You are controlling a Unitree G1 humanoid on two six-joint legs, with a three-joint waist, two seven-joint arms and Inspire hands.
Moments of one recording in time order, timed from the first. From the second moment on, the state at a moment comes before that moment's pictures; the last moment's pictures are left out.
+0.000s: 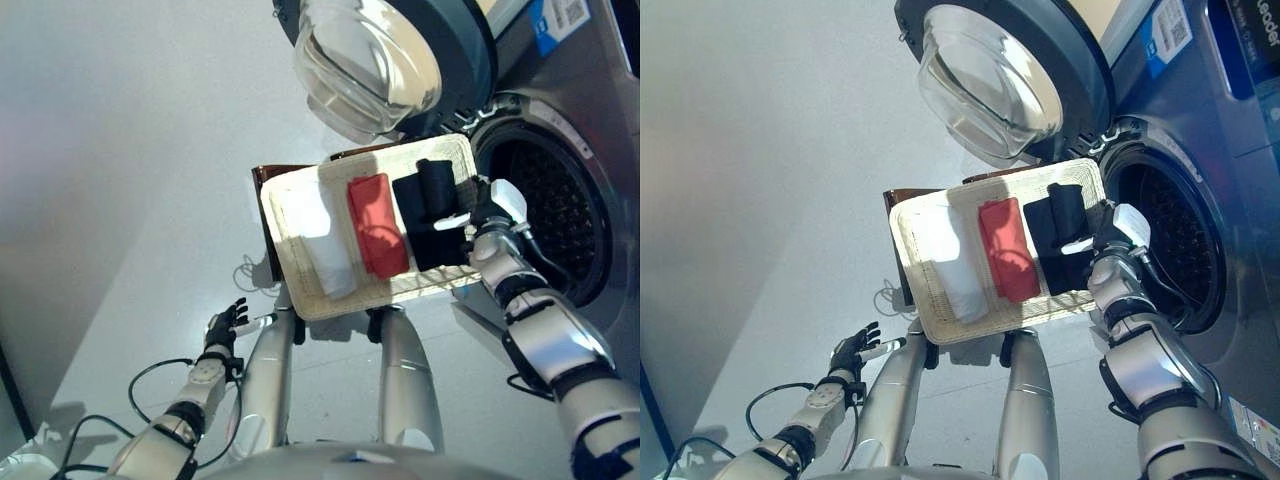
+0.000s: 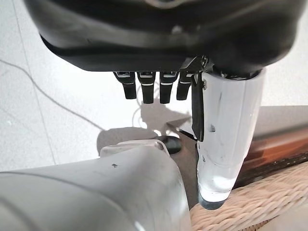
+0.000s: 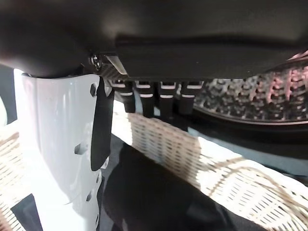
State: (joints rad) left arm -0.22 0.23 -0.39 1.13 -0.49 -0.25 0.12; right arm -0.85 -0.54 0.52 1.29 -0.05 0.00 -0.40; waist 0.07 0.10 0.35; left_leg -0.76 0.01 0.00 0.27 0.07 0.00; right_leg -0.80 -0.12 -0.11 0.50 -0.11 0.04
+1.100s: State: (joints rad) left arm -0.24 0.26 -0.37 1.13 -0.46 -0.25 0.13; right arm -0.78 -0.42 0.55 1.26 -0.03 -0.04 -0.35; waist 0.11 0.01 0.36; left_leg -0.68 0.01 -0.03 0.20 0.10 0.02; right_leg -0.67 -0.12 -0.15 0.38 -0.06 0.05
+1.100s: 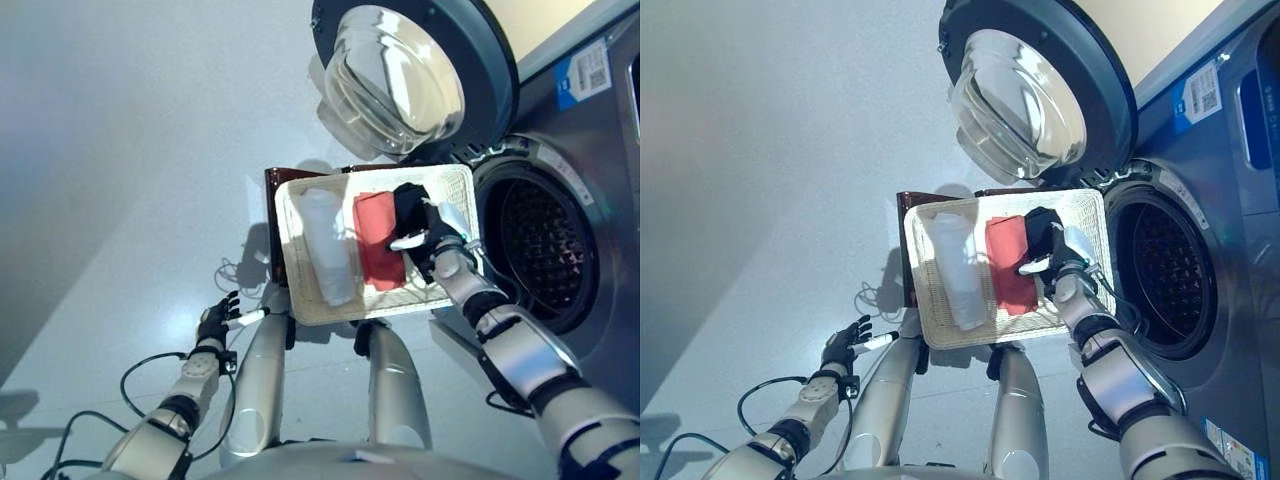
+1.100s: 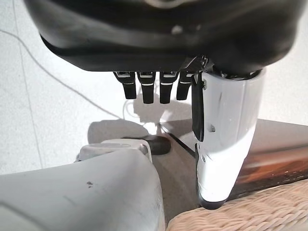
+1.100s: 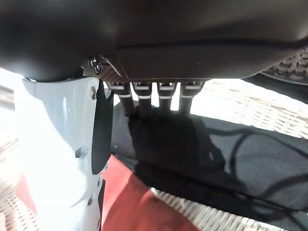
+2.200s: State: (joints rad) left arm -0.26 0.26 -0.40 1.08 -0.45 -0.27 0.13; right arm -0.93 -0.54 0.56 1.43 -0.05 -0.07 -0.39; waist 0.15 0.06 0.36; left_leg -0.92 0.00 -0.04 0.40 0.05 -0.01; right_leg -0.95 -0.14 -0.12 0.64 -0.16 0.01
